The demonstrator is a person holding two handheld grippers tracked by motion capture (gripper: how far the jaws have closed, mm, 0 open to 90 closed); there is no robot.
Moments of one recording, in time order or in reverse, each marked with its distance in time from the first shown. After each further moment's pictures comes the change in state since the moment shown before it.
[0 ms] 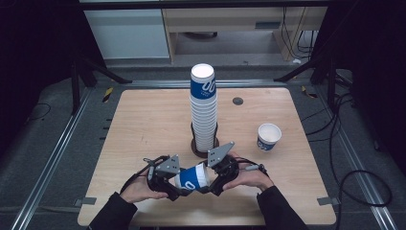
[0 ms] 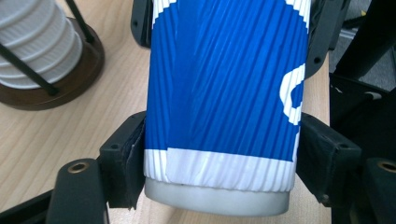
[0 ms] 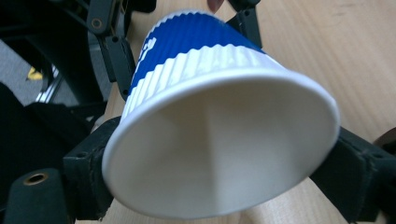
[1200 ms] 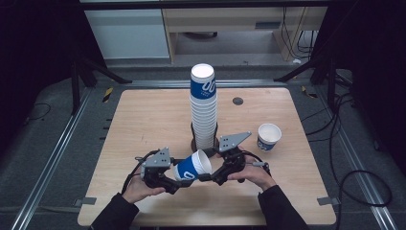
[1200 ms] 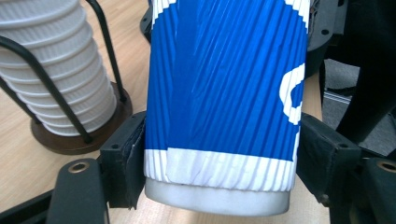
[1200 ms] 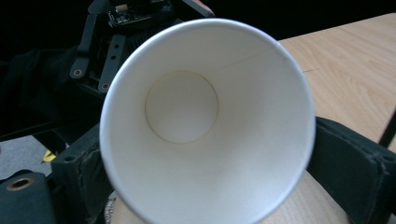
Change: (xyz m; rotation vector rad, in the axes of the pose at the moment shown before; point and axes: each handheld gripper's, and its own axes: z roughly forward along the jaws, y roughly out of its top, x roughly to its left) left arm 0.000 0.002 -0.016 -0.263 0.039 -0.053; right arm -0.009 0.006 -0.026 -0.276 0.008 0.139
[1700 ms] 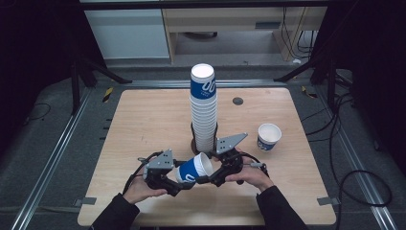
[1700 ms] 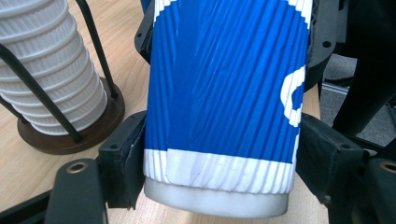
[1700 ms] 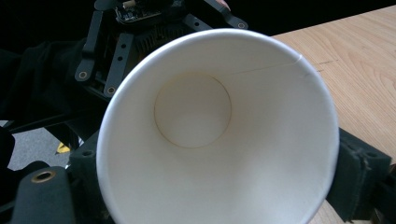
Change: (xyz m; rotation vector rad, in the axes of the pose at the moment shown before) left arm -0.001 0.000 0.005 0.036 -0.008 0.014; right arm 0.002 -0.001 0.006 0.032 0.035 0.002
